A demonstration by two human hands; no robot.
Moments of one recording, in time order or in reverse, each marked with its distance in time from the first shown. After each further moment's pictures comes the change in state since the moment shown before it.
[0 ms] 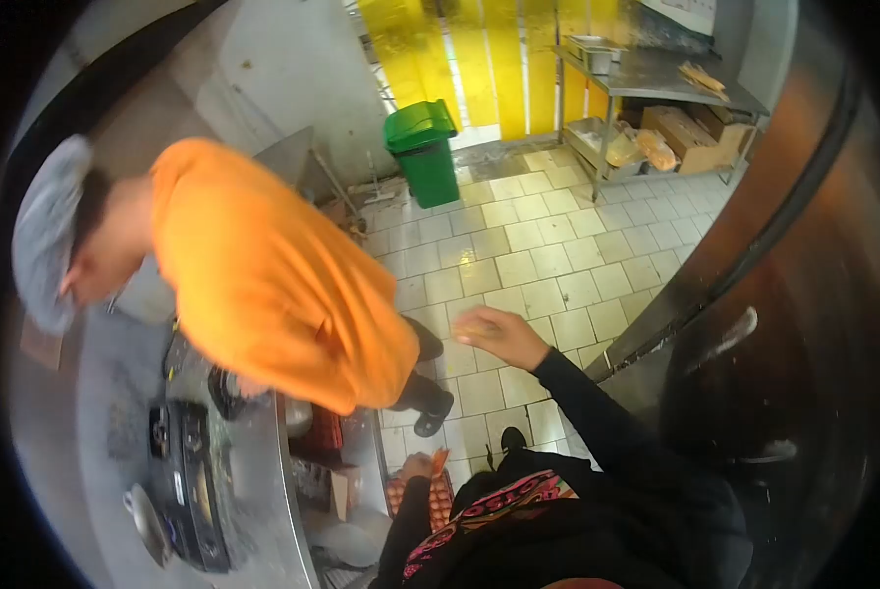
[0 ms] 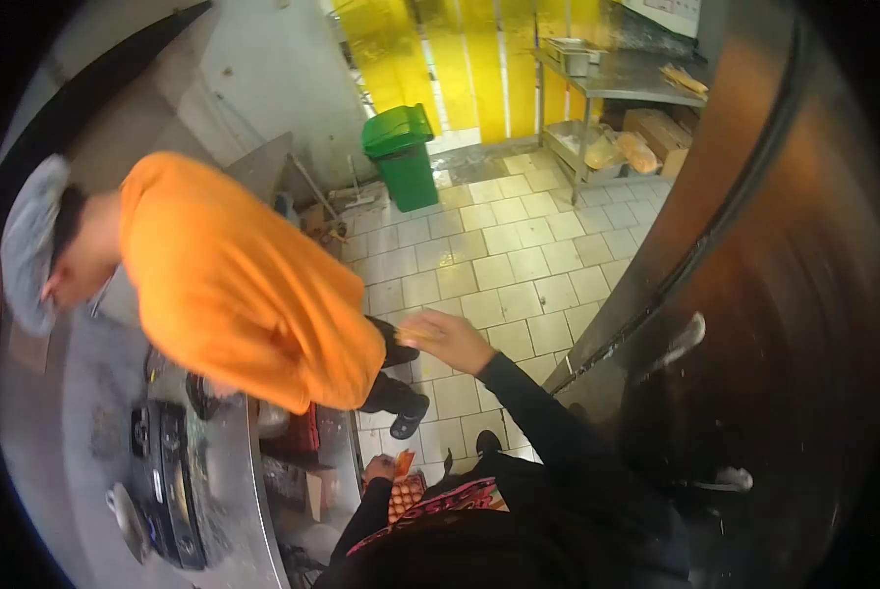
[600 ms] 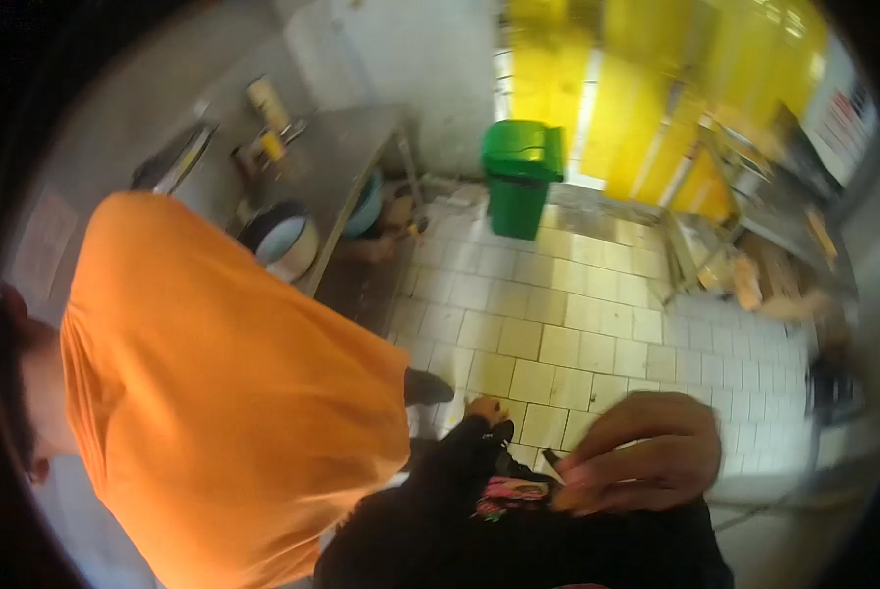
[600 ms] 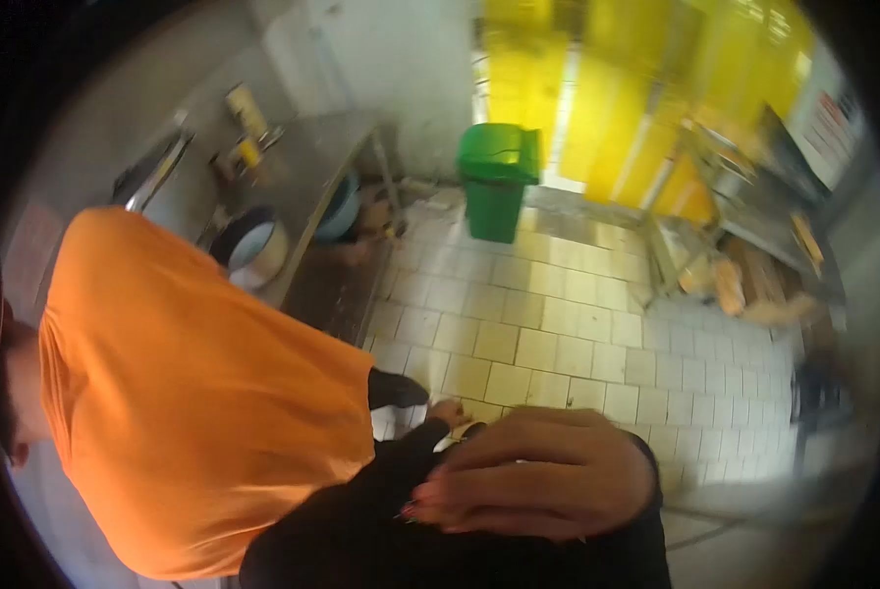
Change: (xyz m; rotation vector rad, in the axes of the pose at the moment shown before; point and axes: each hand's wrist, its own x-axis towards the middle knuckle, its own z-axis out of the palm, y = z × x) left_hand 0.312 0.336 -0.084 -0.047 -0.259 0.333; right_hand 0.270 -0.154 -0.151 -0.132 -0.519 -0.716
